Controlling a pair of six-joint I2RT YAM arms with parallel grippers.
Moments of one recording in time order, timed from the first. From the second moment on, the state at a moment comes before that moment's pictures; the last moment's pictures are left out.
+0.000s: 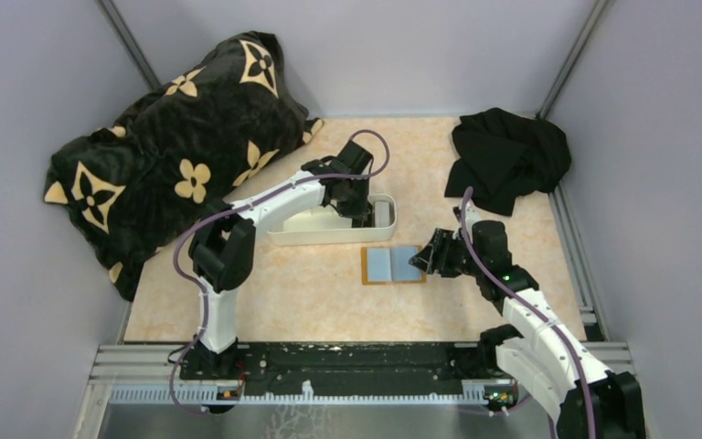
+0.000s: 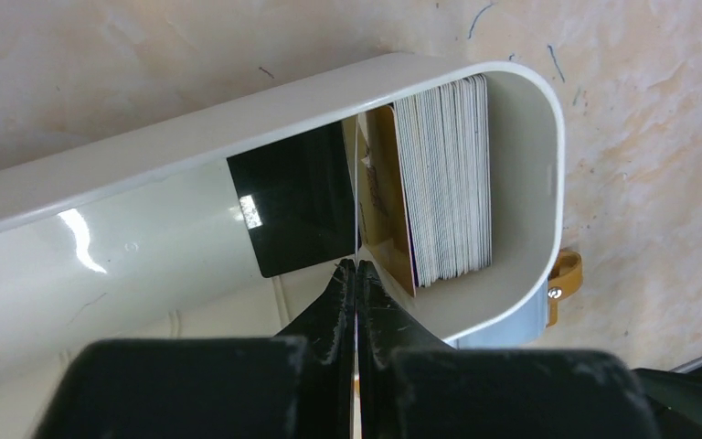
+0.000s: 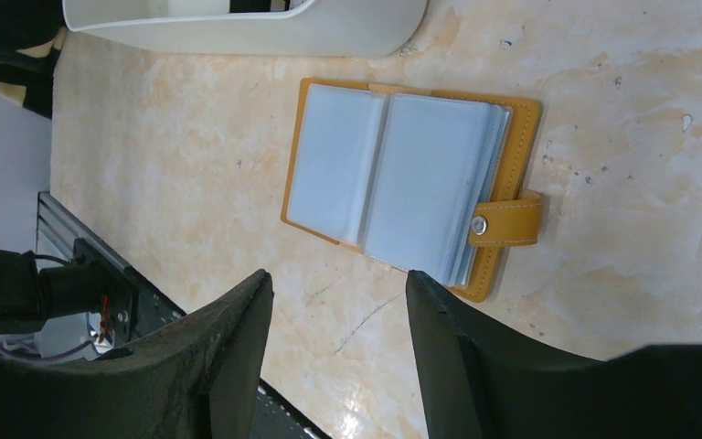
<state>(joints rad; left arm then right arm) -0.72 1.99 1.61 -0.62 0.02 -0.59 0.27 0.80 0.40 -0.22 -0.44 0.51</state>
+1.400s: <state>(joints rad) -0.76 2.10 1.77 -0.65 0.11 -0.59 0.27 0.79 0.39 -0.19 -0.47 0.51</state>
